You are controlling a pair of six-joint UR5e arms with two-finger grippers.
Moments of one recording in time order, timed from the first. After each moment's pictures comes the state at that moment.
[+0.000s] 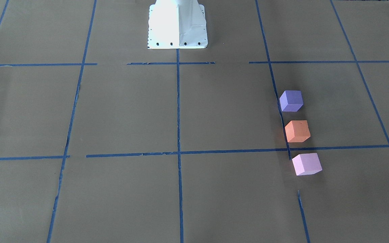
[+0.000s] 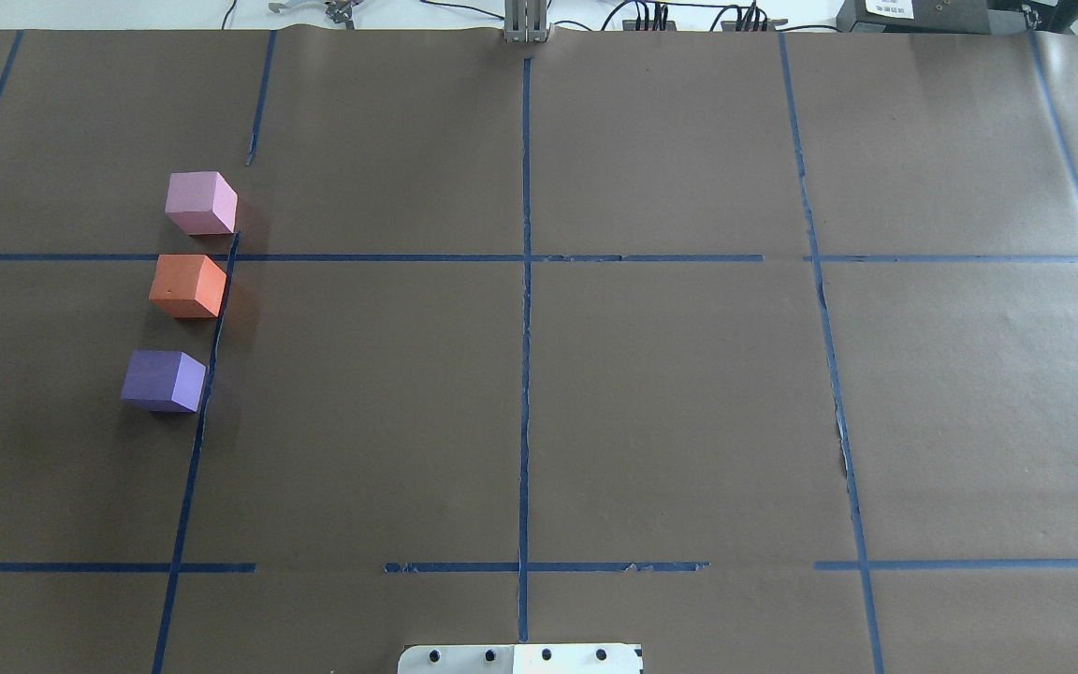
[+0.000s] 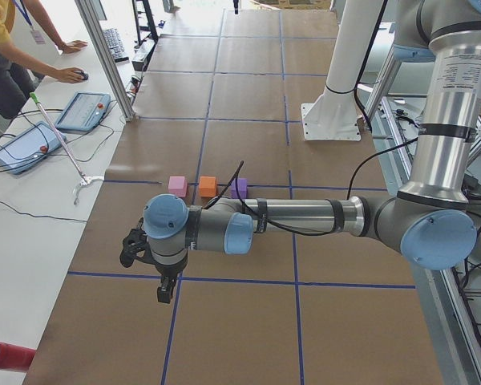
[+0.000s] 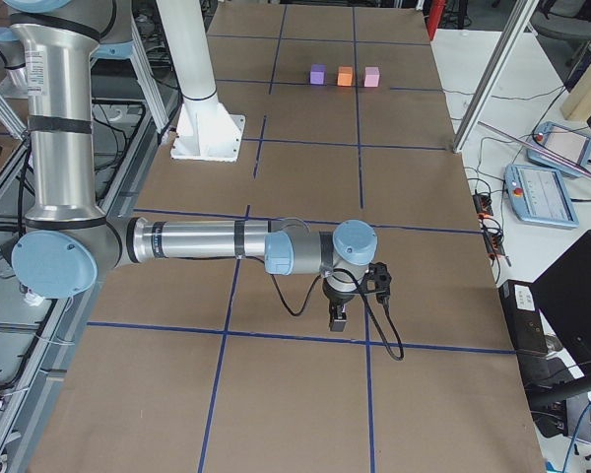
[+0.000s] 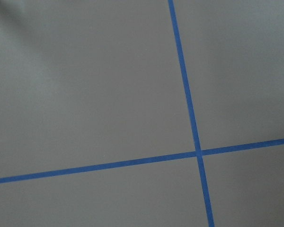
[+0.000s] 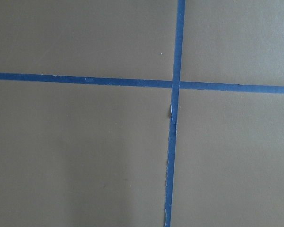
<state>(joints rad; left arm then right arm) -1.68 -1.68 -1.46 -1.68 -2.33 0.06 1.48 -1.59 1.63 -1.57 2.36 0.05</state>
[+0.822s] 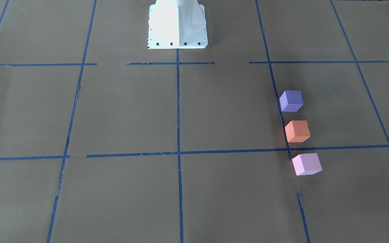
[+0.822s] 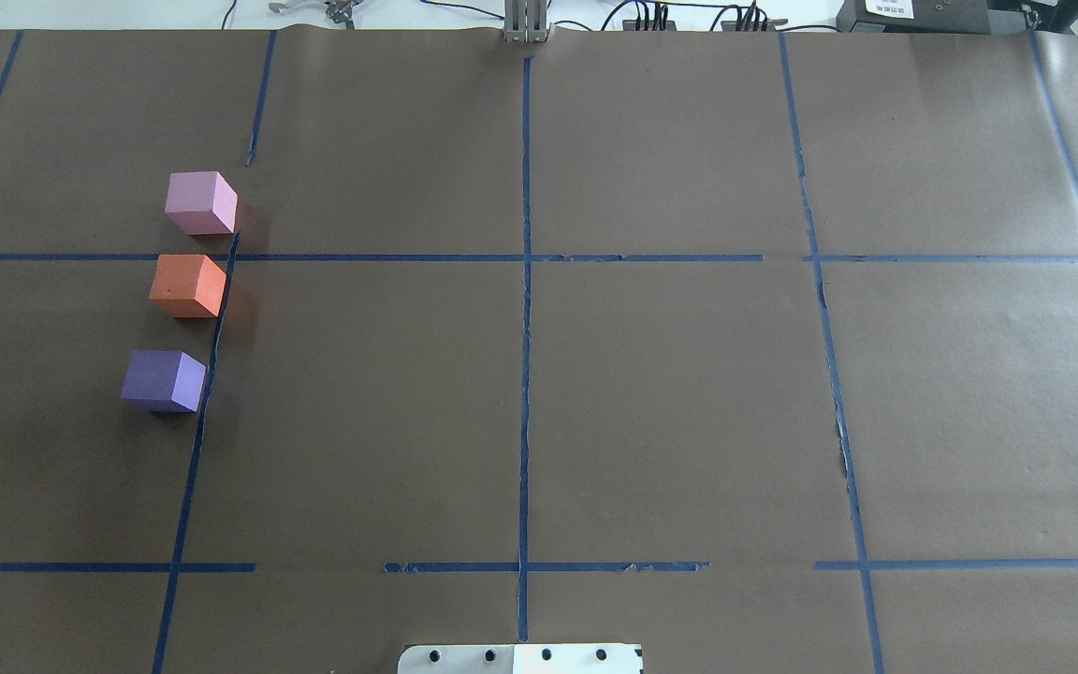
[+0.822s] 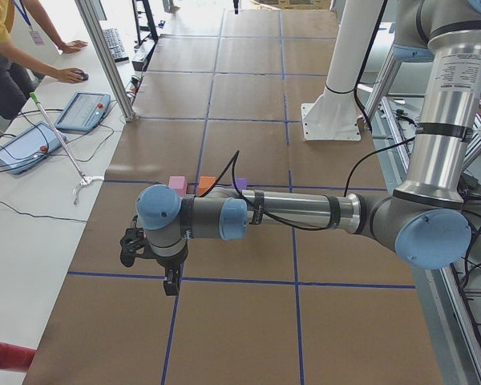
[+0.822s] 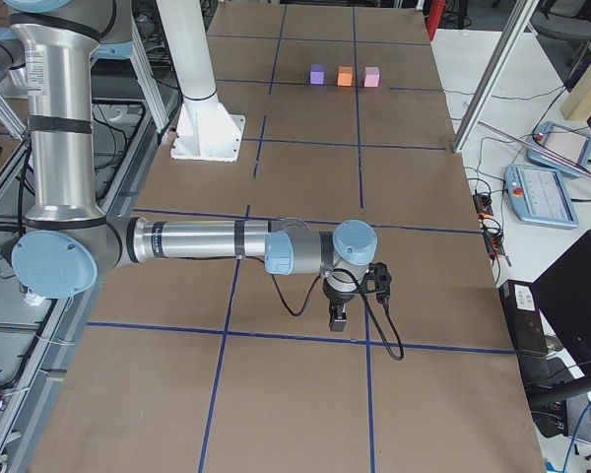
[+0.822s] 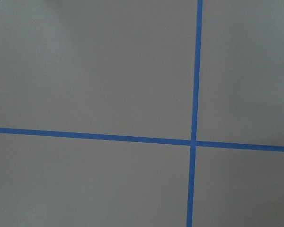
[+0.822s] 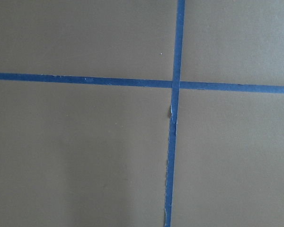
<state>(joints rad) -1.68 -1.71 -1.50 -1.52 -2.34 -0.02 1.48 -1.59 1.63 -1.57 2.36 0.05</state>
